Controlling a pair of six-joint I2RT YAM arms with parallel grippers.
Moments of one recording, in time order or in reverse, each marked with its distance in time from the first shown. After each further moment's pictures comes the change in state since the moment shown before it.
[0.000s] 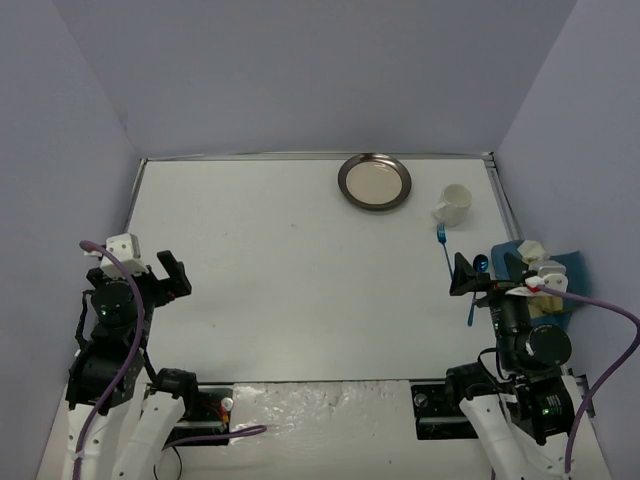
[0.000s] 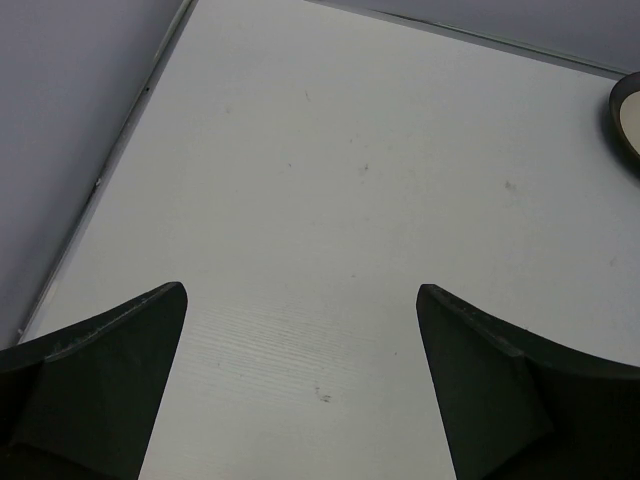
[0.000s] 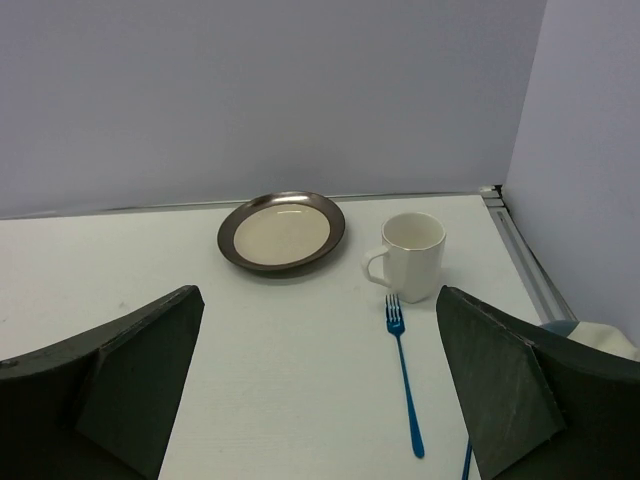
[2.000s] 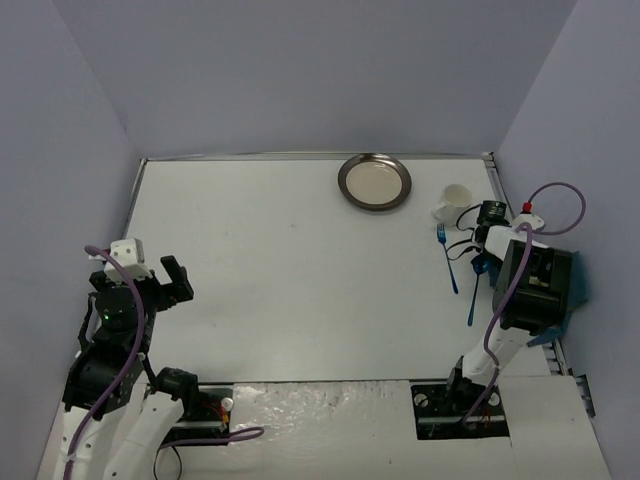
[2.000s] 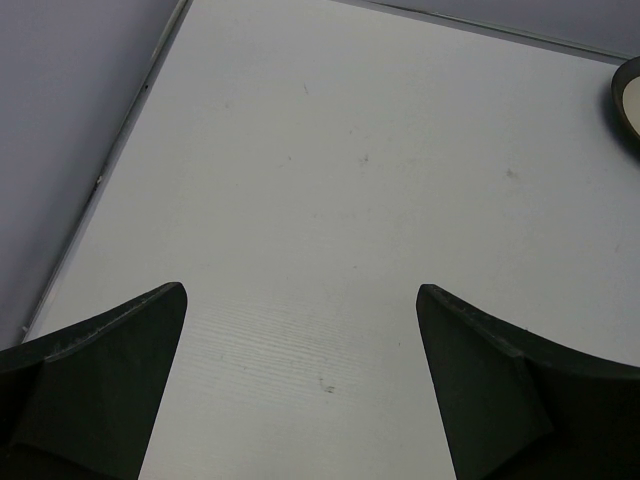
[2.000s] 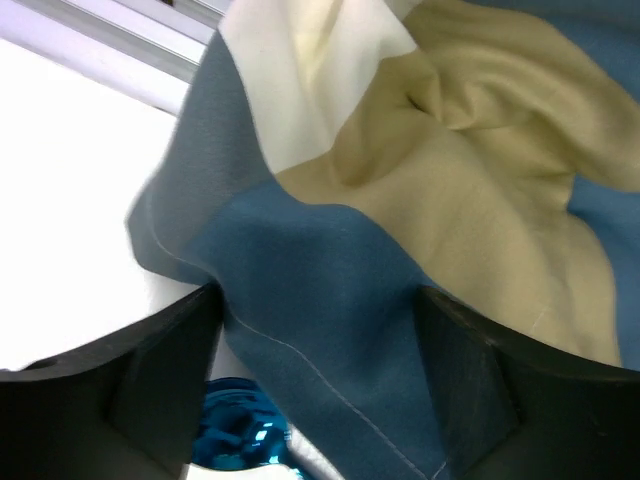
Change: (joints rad) left arm -0.092 -0.028 -0.008 -0.029 -0.078 -0.007; right arm -0.480 1.621 0.307 0.102 0.550 0.562
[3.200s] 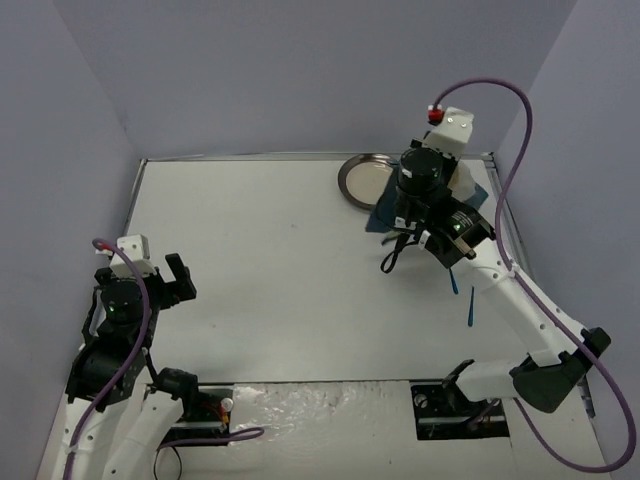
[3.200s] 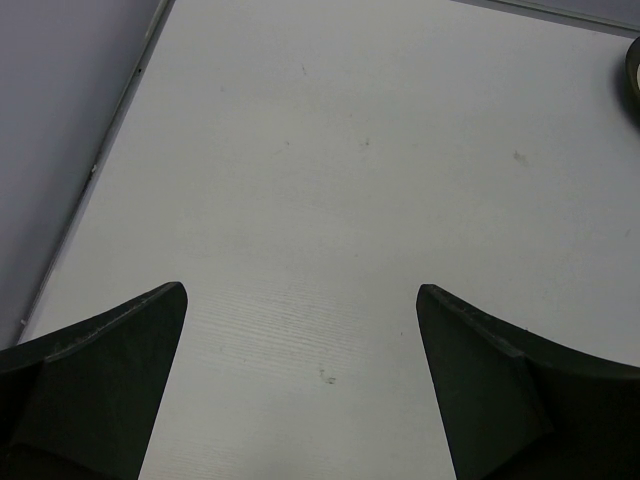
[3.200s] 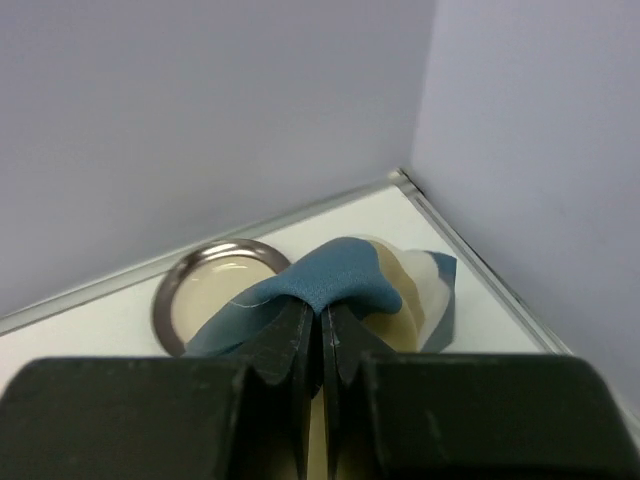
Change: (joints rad) left arm 0.000 0.042 0.000 -0.007 0.012 0.000; right arm 0.936 -0.464 0.517 -0.025 0.390 -0.502
